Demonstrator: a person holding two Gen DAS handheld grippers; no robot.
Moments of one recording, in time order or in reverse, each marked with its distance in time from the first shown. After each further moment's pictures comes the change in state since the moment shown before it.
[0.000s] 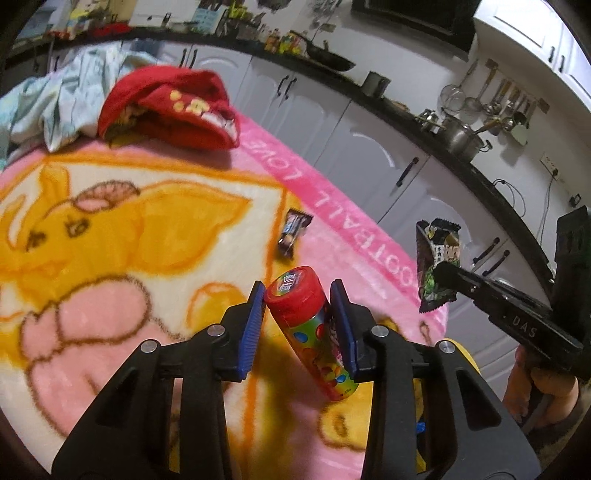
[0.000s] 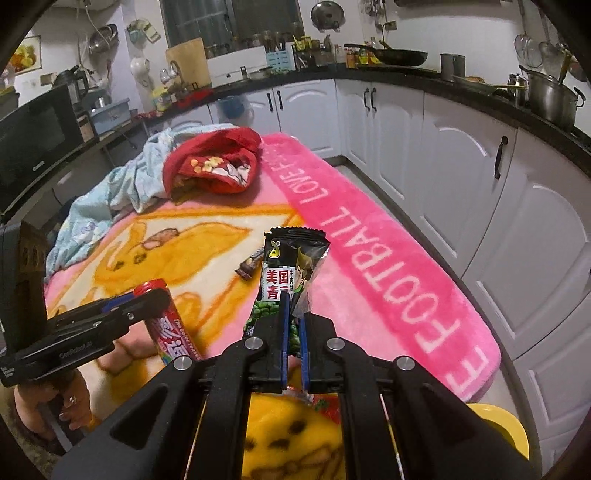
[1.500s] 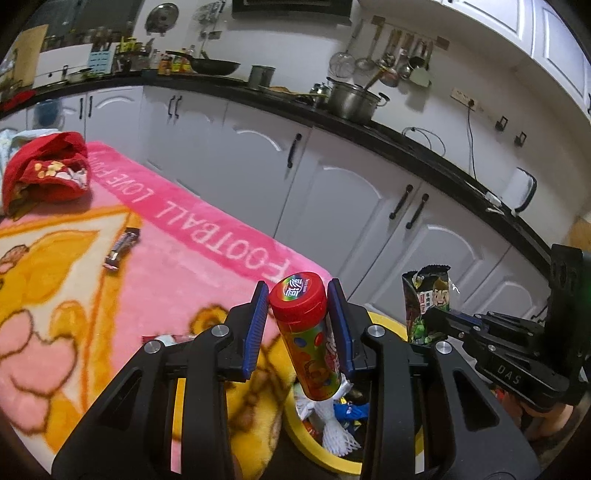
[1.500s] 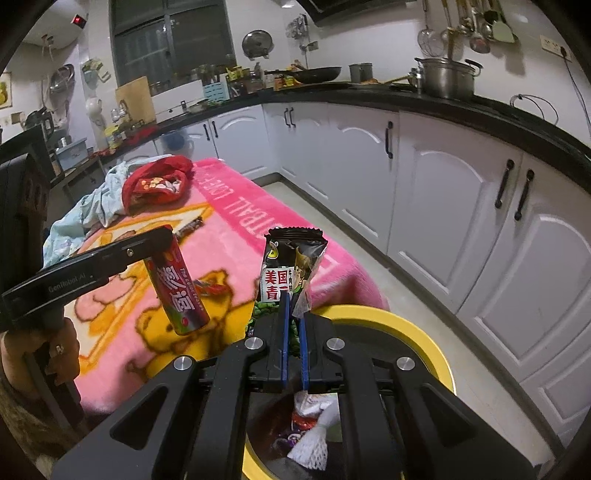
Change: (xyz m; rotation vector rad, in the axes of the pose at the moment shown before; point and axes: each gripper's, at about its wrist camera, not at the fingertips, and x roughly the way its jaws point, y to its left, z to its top) left arm 0.000 -0.162 -0.042 0.295 0.007 -0.201; right arm -0.145 -0.085 -0.113 0.151 -0.096 -0.191
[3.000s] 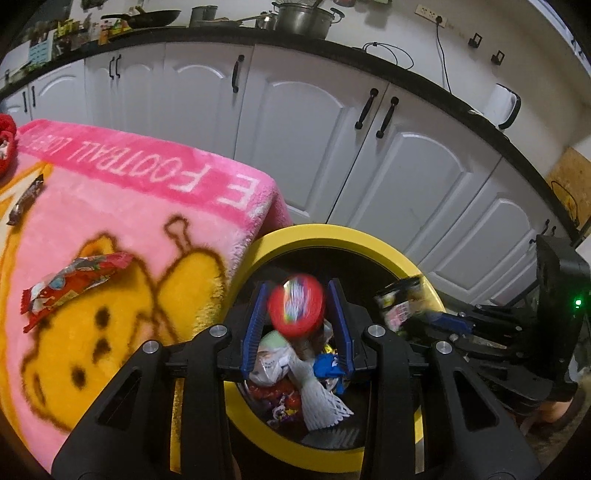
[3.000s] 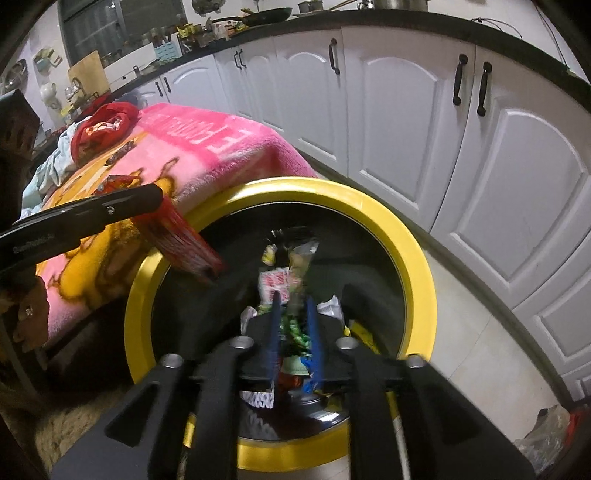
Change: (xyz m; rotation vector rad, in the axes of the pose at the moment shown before) left arm 0.085 -0.051 -0.065 0.135 0.237 -0.085; right arm 0.036 -0.063 -0.108 0.109 0.203 -0.098
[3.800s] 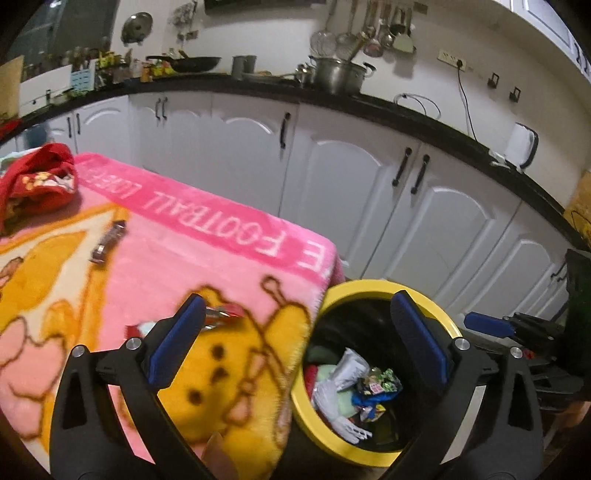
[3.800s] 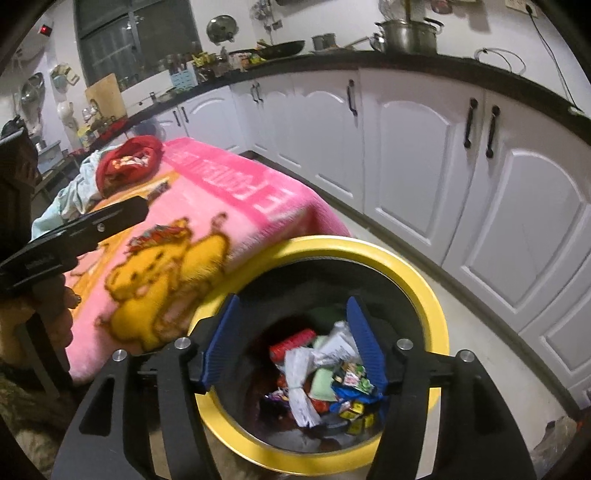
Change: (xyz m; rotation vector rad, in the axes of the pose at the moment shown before) left arm -0.073 0.035 0.015 -0.023 -0.195 0.150; right arm -0.046 0.041 0.033 -0.017 -0.130 0.047
